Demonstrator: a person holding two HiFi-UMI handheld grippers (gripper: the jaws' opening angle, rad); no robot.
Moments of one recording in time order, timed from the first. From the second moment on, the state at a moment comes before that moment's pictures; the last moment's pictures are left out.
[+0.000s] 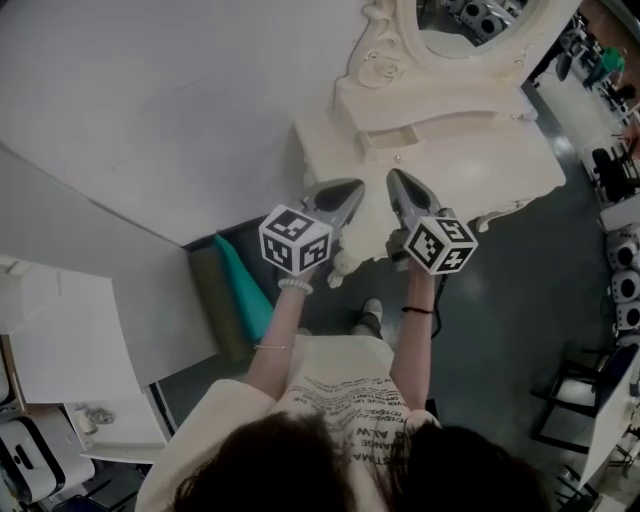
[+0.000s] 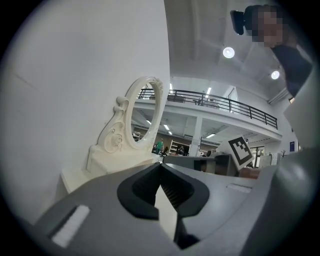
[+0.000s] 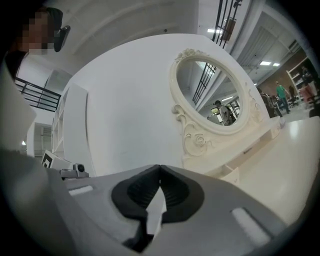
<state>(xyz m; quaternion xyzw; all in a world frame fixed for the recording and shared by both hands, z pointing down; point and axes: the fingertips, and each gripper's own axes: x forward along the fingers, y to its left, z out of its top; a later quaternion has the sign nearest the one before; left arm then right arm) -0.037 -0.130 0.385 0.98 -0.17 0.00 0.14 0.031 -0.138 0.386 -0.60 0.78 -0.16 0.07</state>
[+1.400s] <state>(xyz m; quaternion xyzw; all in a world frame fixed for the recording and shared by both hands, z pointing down) 0.084 -0.172 0.414 0.93 -0.32 0.00 0.17 0.149 -0.196 0.428 -0.48 0.85 -0.21 0.01</state>
